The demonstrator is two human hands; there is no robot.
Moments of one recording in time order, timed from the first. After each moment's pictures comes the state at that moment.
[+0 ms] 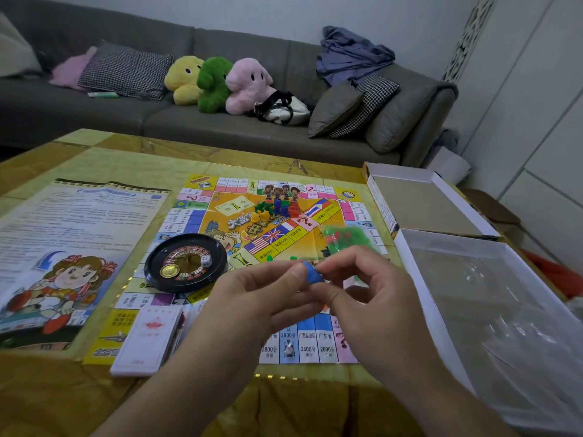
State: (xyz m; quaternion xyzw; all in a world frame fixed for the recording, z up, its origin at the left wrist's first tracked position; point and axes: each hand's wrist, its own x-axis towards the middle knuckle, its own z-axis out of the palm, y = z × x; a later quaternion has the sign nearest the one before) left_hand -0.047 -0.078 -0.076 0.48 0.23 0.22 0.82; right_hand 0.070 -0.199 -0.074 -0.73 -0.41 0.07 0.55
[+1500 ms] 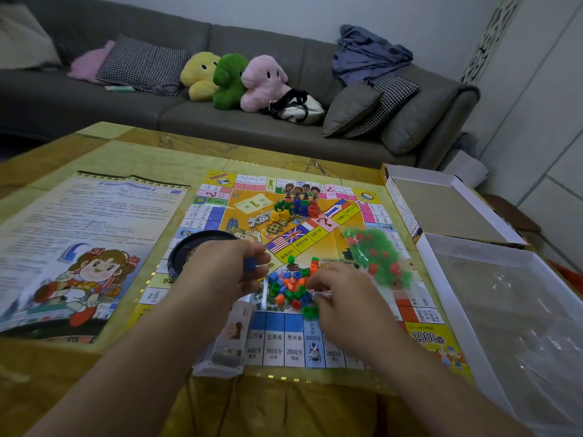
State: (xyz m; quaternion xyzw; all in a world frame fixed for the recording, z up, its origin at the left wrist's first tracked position) left_hand -0.040 0.011 -0.085 0.46 0.44 0.21 0.74; right_hand 0.090 -0.142 -0.124 -0.84 -0.49 0.03 0.22
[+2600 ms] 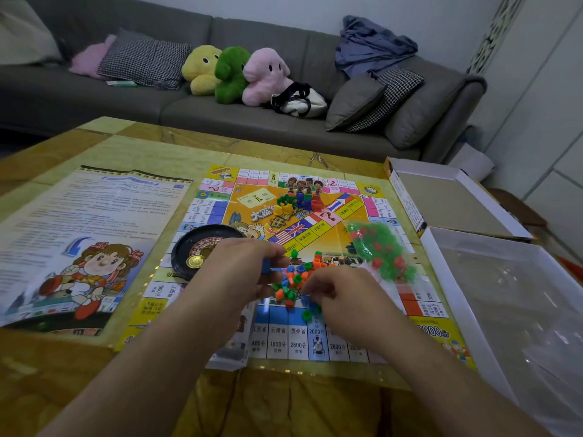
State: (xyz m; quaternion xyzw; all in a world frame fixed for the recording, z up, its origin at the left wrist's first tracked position) left_hand -0.040 -0.007 -0.081 0.53 0.42 0.18 0.72; right_hand 0.087 -0.138 -0.114 -0.85 -0.45 0.15 0.20
